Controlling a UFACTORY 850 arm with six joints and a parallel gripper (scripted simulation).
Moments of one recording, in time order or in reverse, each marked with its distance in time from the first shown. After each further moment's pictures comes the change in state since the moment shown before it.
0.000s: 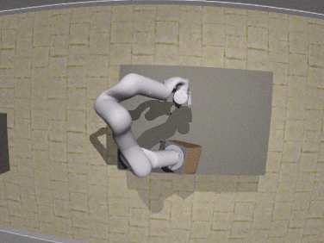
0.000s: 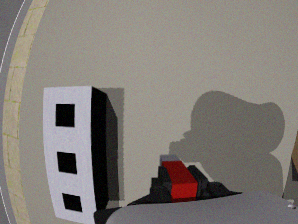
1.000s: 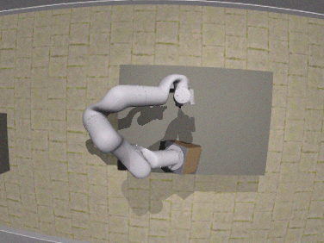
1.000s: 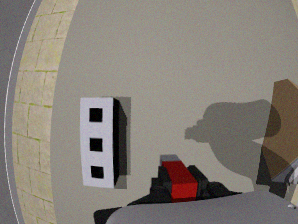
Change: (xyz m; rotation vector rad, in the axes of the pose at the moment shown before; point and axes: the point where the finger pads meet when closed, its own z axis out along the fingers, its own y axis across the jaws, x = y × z) arm 0.001 0.001 -0.128 0.003 0.002 0.001
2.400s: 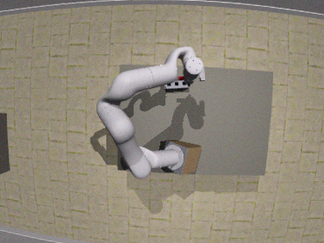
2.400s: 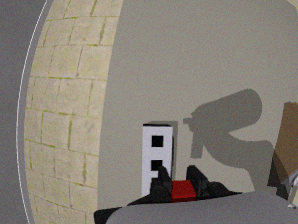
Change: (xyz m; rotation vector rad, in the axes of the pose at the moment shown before) arm 0.060 -0.129 -0.058 -0.003 -0.001 0.000
